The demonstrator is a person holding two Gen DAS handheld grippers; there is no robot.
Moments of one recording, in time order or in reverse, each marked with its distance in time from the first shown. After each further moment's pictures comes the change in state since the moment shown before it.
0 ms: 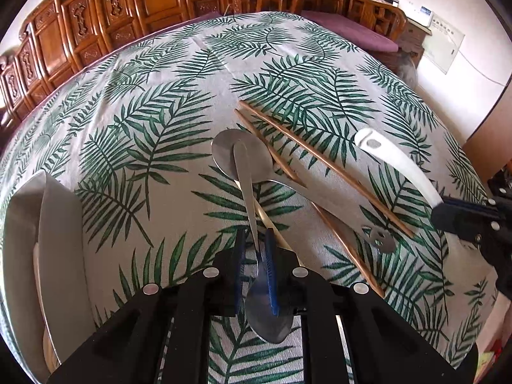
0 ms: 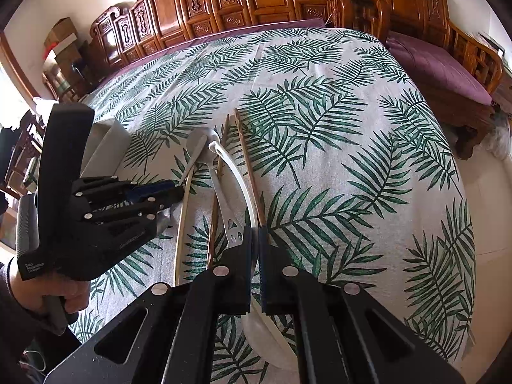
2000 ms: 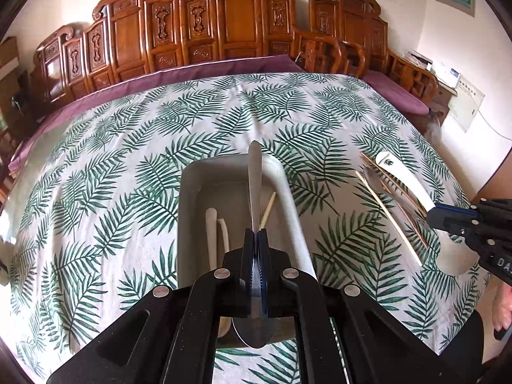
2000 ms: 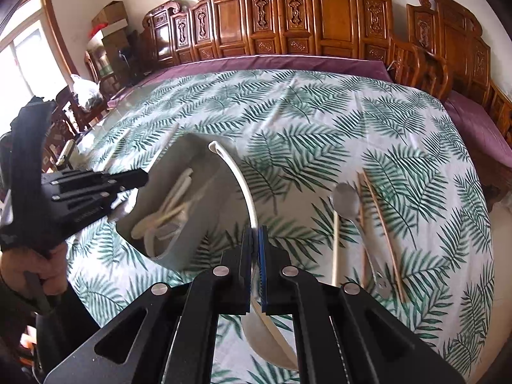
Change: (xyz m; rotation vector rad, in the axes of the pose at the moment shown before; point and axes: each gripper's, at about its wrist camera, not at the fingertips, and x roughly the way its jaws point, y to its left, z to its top) left arm -0.135 0.172 -0.067 -0.172 -0.184 0.069; right arm -0.026 0.172 0.031 -0.173 -0.090 0.082
